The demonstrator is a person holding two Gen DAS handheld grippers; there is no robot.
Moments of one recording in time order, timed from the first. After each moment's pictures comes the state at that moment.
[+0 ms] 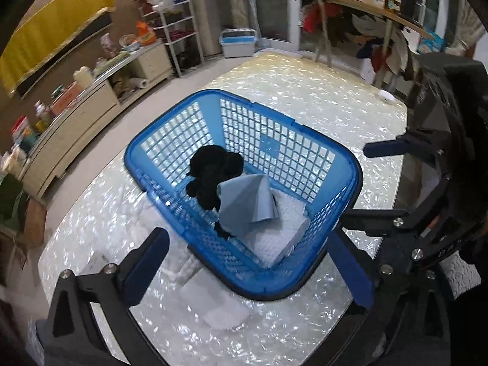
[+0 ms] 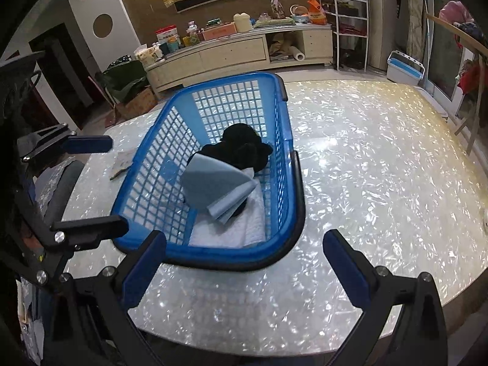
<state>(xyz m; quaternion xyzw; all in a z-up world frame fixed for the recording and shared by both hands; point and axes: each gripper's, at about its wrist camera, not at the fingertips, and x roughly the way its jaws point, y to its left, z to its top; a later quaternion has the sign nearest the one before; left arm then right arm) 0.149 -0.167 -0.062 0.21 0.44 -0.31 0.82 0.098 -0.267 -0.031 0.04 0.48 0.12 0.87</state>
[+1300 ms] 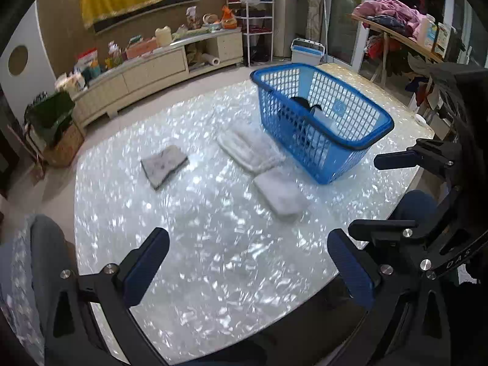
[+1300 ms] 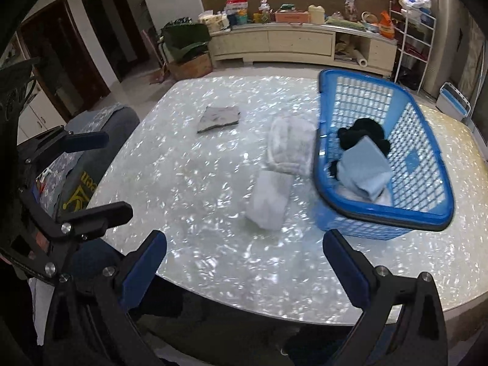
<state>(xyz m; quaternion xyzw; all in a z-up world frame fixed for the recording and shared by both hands) 0.039 0.016 -0.055 0.11 0.44 -0.18 0.87 0.054 -0.109 -0.039 -0.04 0.50 0.22 0.84</state>
